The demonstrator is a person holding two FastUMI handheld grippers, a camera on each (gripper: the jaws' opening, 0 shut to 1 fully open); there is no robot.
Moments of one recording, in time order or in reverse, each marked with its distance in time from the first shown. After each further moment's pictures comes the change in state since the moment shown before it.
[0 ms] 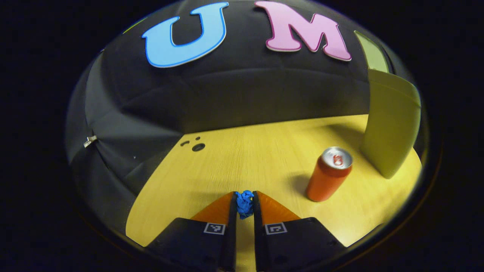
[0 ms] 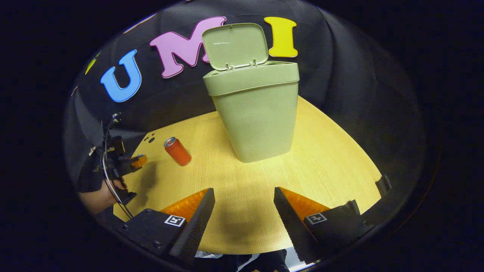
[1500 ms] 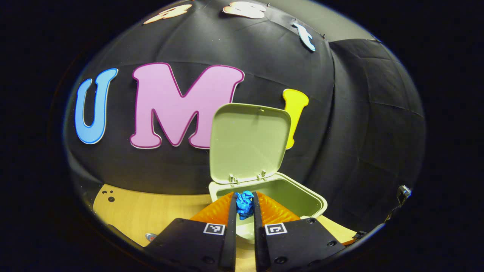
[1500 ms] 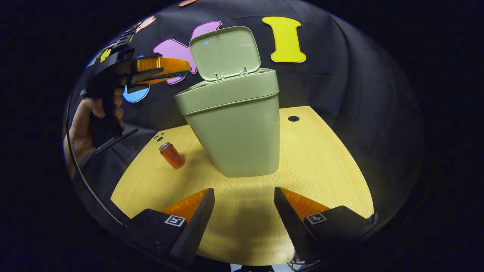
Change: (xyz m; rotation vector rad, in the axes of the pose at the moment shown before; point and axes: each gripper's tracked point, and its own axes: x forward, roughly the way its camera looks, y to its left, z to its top) left arm -0.121 -0.352 0.254 -0.049 -0.335 -0.482; right arm 0.028 -0.100 0.052 -0.087 -0.038 0.161
